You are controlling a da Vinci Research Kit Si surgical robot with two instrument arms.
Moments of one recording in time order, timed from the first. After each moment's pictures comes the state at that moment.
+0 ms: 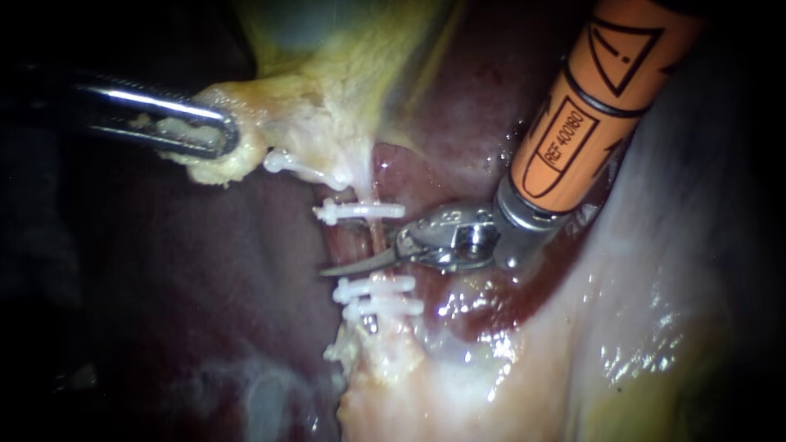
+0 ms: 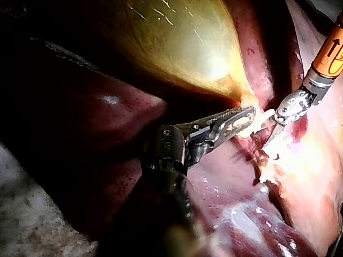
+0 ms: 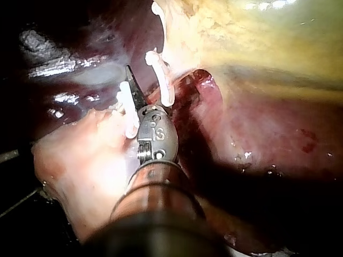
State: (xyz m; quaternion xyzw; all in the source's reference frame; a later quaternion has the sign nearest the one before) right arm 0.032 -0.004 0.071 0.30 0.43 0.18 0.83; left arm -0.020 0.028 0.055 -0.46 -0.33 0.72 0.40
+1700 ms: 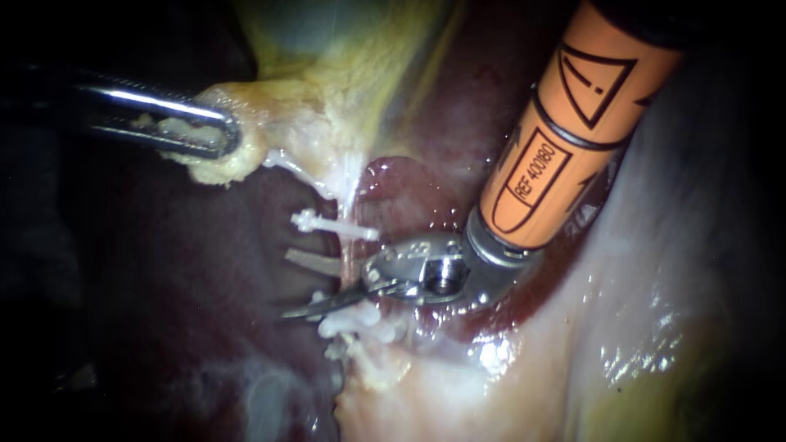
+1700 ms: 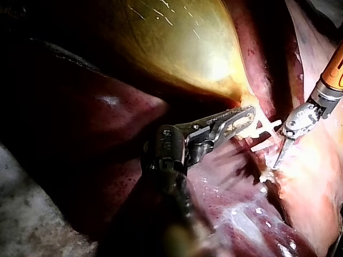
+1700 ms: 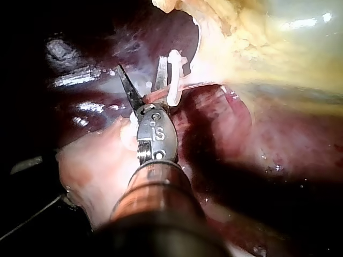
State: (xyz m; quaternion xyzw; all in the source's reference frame) right arm 0.035 -0.007 0.067 0.34 0.49 0.15 0.79; left arm -0.020 0.028 0.055 -0.46 -0.33 0.72 0.40
